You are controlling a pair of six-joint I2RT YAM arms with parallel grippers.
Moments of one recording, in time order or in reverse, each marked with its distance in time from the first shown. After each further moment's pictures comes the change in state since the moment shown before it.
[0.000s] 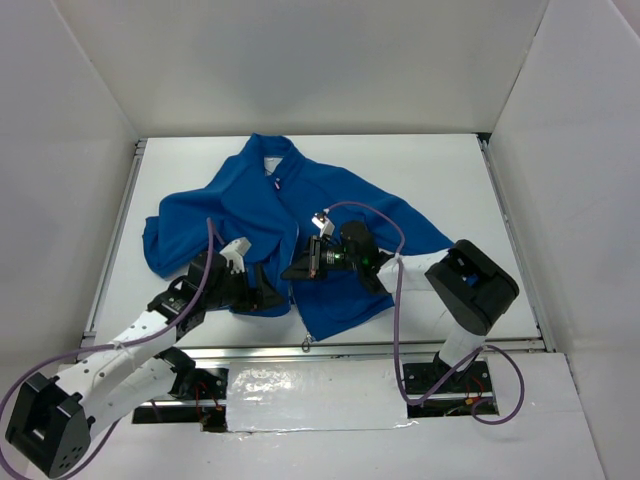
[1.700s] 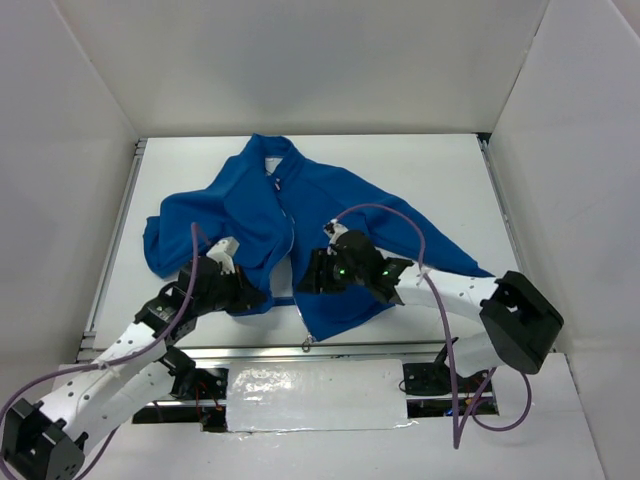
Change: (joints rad) left arm -0.012 -0.118 -0.014 -0.060 -0.098 0.003; right arm 0.065 -0.312 -0.029 -0.543 0.332 -0.245
